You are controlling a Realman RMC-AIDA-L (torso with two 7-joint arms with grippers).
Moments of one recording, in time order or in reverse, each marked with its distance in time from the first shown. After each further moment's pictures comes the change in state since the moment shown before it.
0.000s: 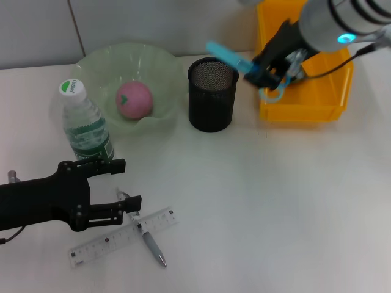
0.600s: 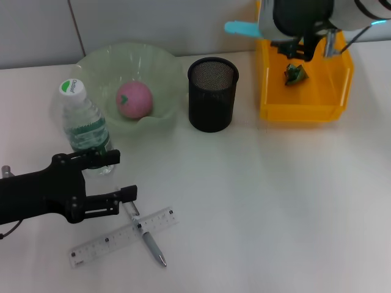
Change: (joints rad) left arm 0.008 0.001 -0.013 0.000 -0.036 -0.003 0.000; right arm -0.077 0.000 -0.071 -0.155 -0.170 0.069 -0.378
